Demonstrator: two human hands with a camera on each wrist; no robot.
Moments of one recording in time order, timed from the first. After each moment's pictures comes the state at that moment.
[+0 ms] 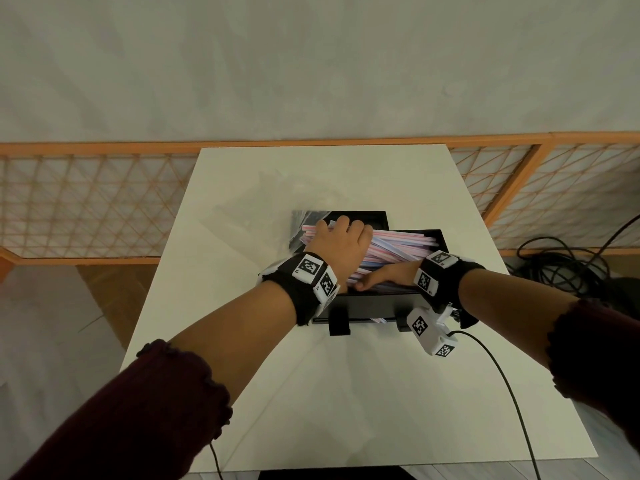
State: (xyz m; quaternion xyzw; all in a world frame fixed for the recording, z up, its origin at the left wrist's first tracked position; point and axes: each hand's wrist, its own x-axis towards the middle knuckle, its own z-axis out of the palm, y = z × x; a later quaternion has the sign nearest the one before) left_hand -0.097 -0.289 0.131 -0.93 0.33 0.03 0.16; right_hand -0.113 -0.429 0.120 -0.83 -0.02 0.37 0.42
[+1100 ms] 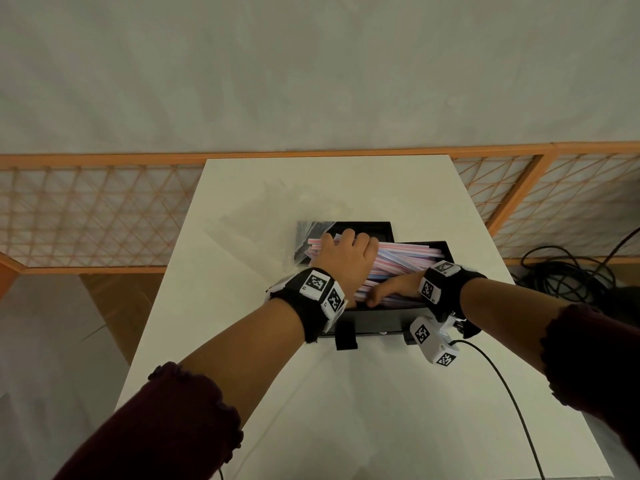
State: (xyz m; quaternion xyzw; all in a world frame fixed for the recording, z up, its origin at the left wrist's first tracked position) left_hand -0.098 -0.287 0.131 -0.94 0.32 0.04 0.15; right_hand -0.109 -0.430 0.123 -0.82 -0.04 0.43 0.38
